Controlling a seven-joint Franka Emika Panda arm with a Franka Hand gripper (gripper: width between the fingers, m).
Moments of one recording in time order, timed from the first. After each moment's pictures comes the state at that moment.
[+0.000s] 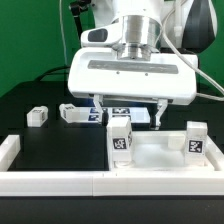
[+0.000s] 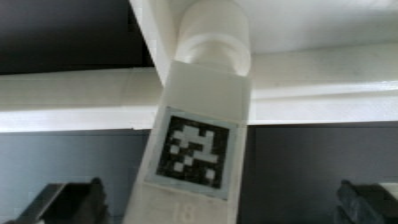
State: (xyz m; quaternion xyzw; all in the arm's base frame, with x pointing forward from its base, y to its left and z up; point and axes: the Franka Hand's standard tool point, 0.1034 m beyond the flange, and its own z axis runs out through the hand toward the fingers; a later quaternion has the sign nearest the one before) arm 0.614 0.001 0.089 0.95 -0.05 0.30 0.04
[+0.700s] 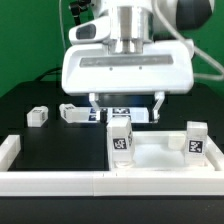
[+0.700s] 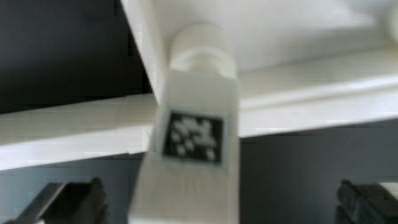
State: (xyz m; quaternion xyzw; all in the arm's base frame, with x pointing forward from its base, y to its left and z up) arm 0.624 -0.002 0.106 0.98 -0.08 0.18 -0.03
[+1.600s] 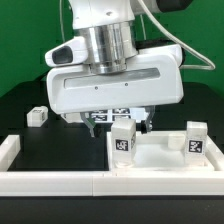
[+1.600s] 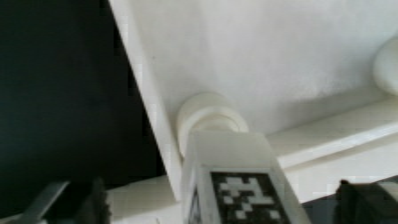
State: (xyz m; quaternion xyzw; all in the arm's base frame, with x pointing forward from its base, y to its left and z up) arm 0.618 -0.013 0.076 0.99 -0.10 0.02 -0.08
